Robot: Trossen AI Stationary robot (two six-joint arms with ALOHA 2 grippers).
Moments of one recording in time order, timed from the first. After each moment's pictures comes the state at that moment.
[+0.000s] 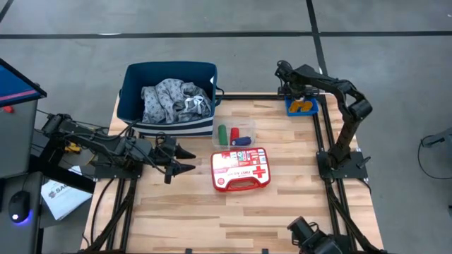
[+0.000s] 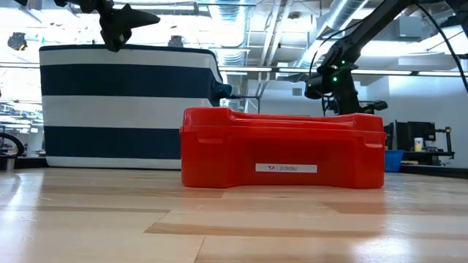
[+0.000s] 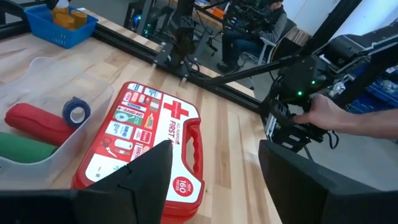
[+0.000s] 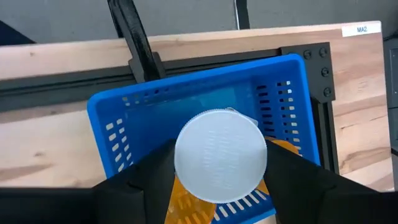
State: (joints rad) left arm -0.30 0.83 0.54 0.07 -0.28 -0.51; right arm -0.96 1.80 1.32 -1.04 0.44 0.73
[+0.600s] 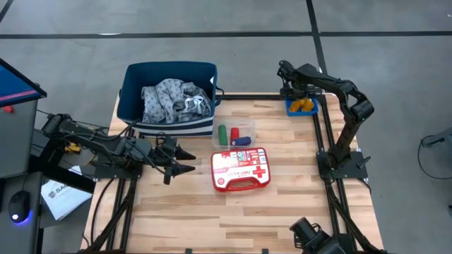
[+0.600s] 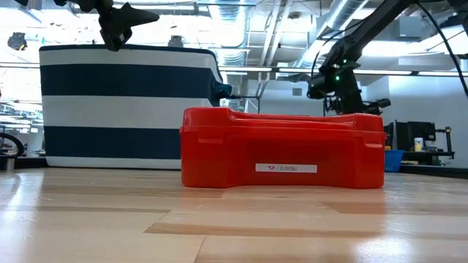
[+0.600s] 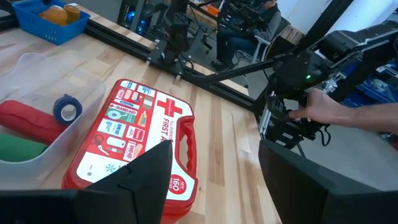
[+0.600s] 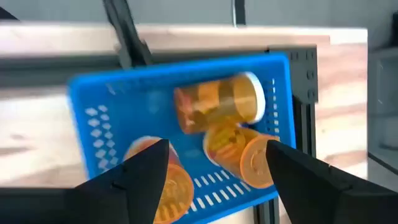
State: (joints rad) left arm -0.30 0.83 0.54 0.08 -0.25 -0.52; right arm -0.98 1.79 1.32 -1.09 0.44 0.65
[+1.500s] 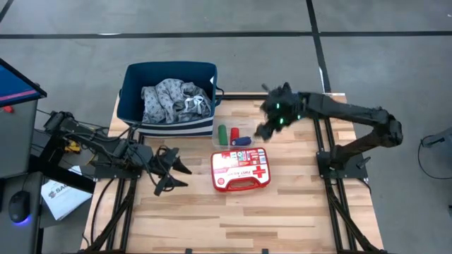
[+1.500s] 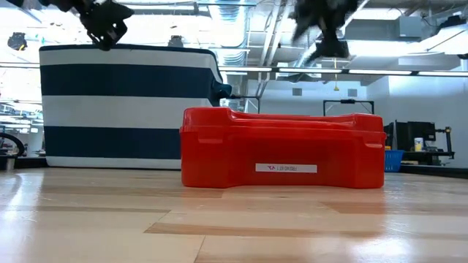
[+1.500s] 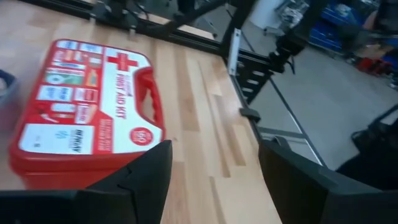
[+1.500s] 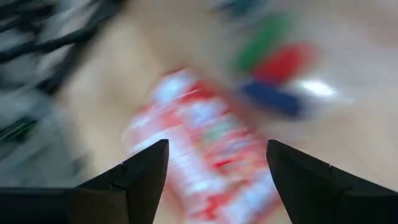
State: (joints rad) left arm -0.37 0.83 0.54 -0.04 -0.07 -0.40; right arm -0.30 1.35 1.32 -0.89 -0.16 0.58
